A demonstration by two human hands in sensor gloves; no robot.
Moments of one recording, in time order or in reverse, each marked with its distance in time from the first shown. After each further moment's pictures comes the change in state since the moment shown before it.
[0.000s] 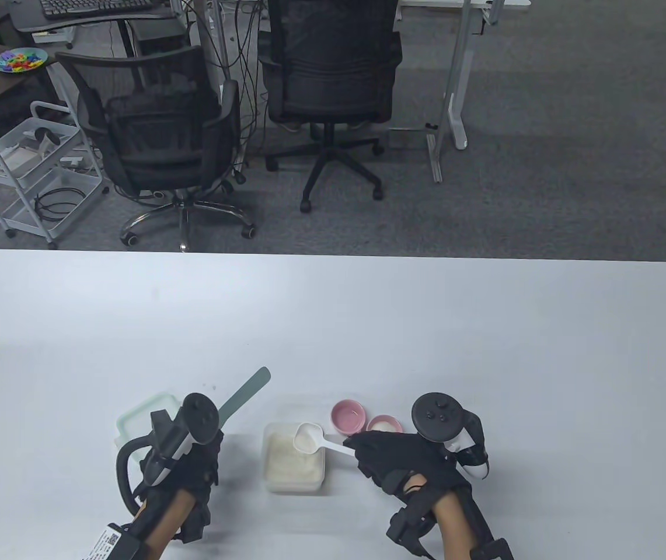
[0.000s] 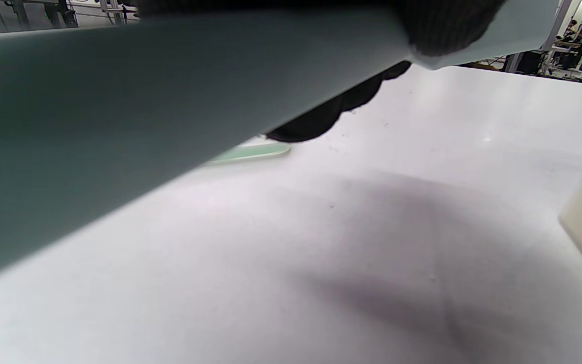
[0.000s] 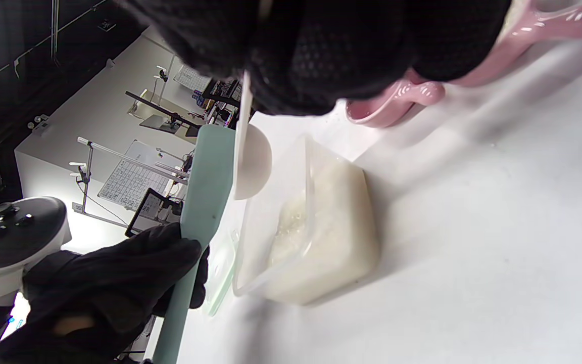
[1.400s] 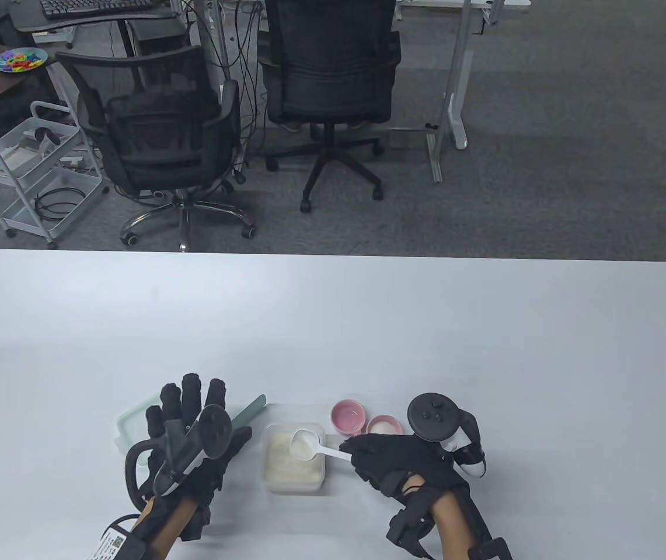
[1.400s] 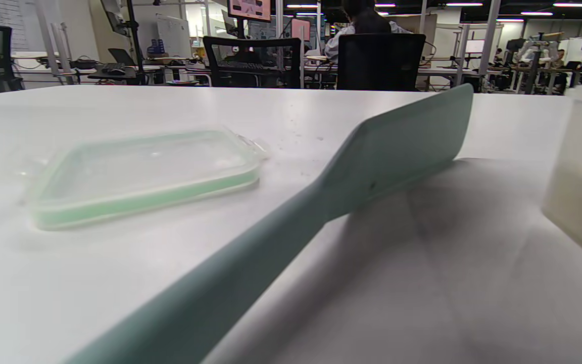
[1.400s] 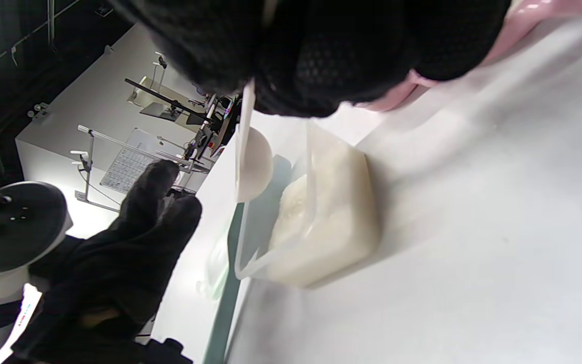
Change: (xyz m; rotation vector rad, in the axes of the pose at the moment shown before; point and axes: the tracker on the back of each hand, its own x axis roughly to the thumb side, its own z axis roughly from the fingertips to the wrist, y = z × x) left_hand 0.018 -0.007 0.011 0.153 -0.156 -0.101; right_hand 0.002 0.005 -0.002 0.043 -0.008 -0.009
